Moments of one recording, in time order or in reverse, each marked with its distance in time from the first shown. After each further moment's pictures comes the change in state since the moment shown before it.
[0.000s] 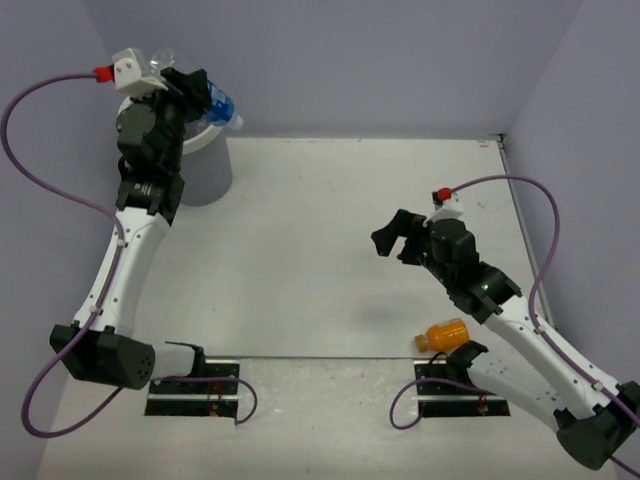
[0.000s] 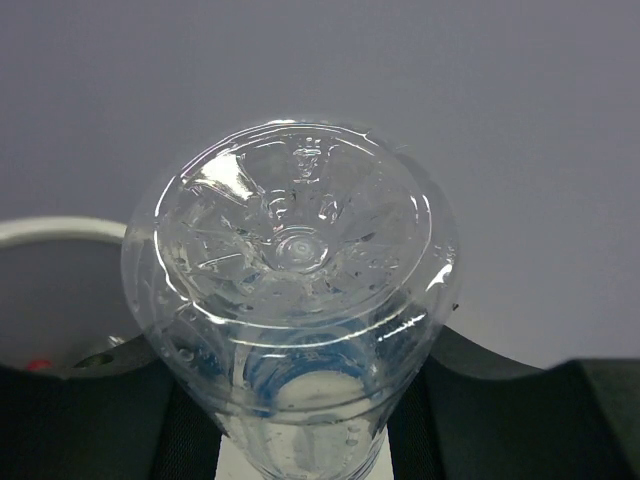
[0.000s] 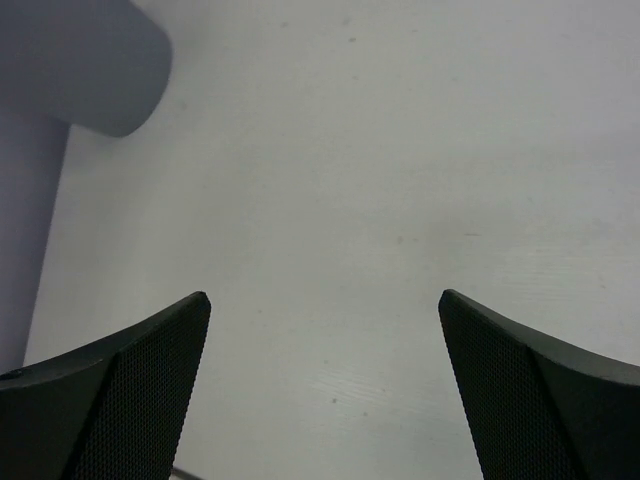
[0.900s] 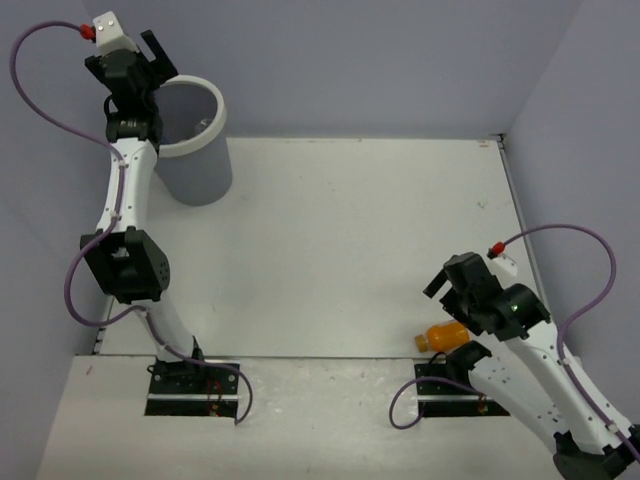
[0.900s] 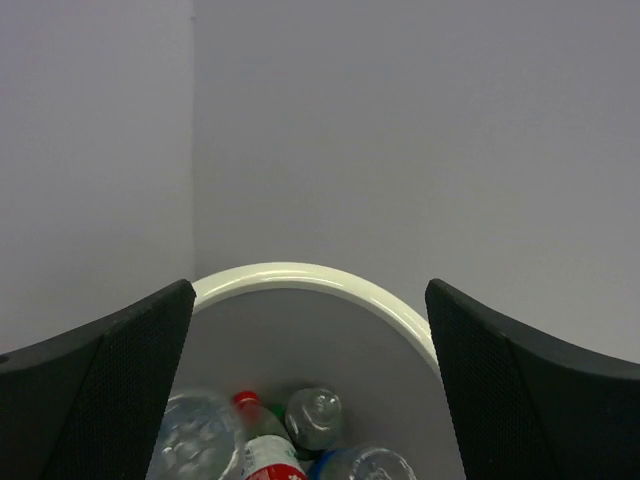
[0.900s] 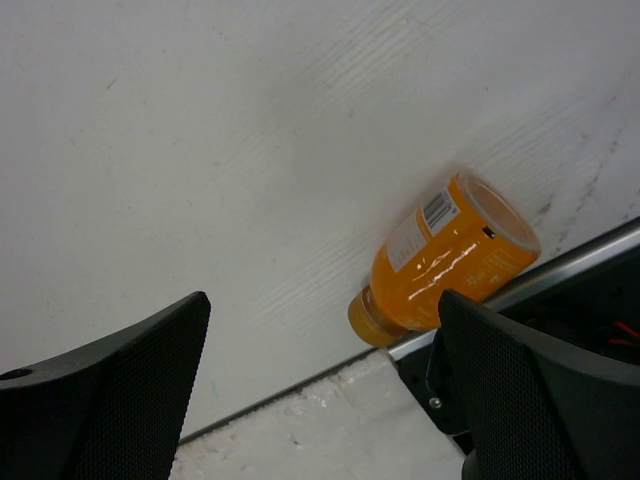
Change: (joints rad) left arm 0.265 0.556 0.523 -0.163 -0.098 0.183; right arm -0.098 -0.175 0.010 -0.867 0.194 0.492
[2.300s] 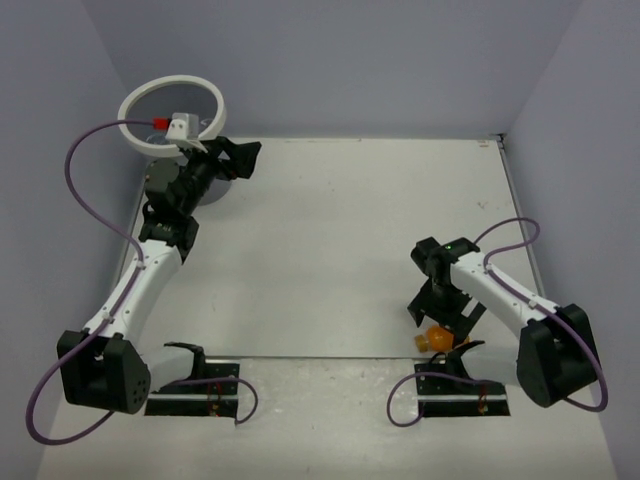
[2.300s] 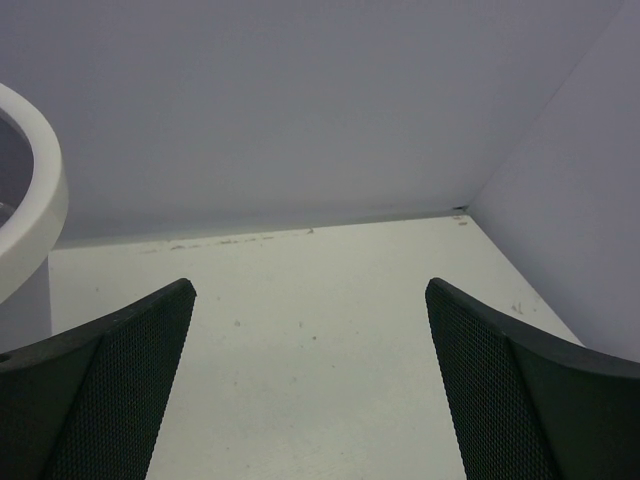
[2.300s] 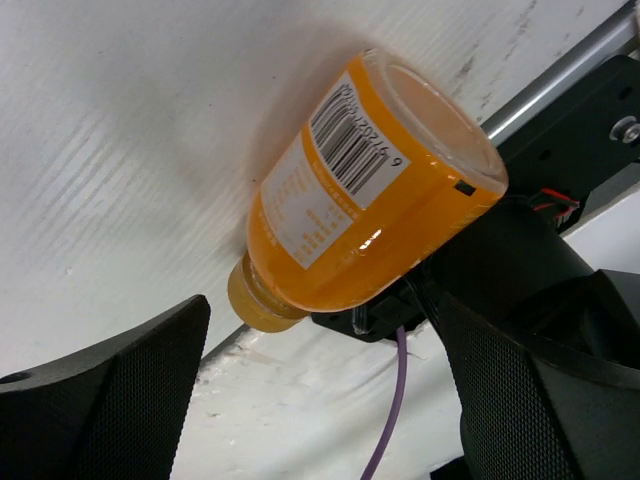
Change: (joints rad) left arm -0.259 -0.681 -0.991 0.389 0.527 -0.160; right arm -0.109 0.584 -0.048 -0.080 -0.210 0.008
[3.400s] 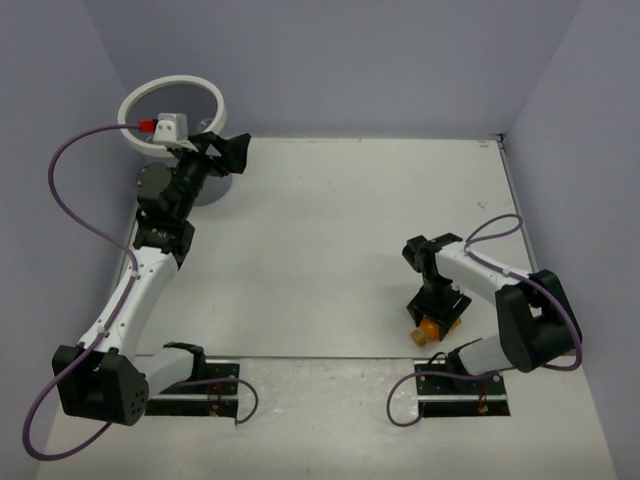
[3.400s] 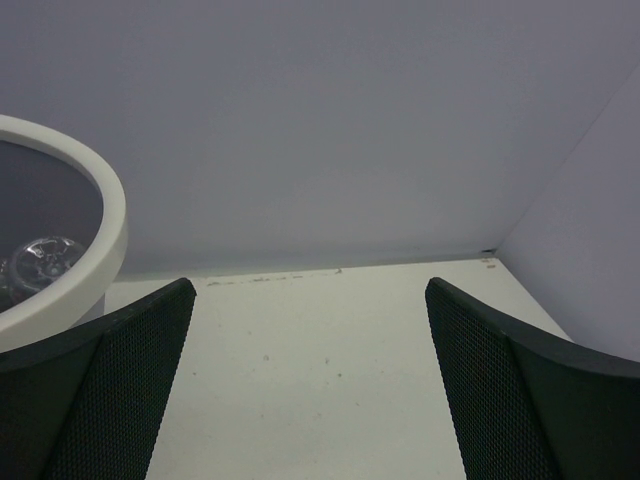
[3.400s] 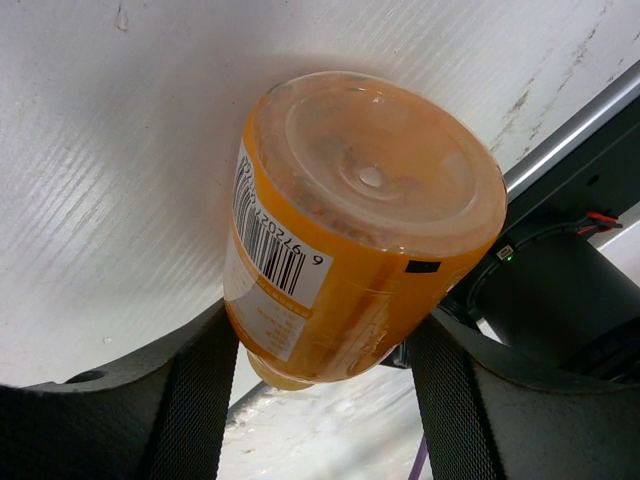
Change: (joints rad) left arm 0.000 -0.046 0.000 0.028 -0.097 0.035; right arm -0.006 0.184 -0.002 0.139 -0.010 0.030
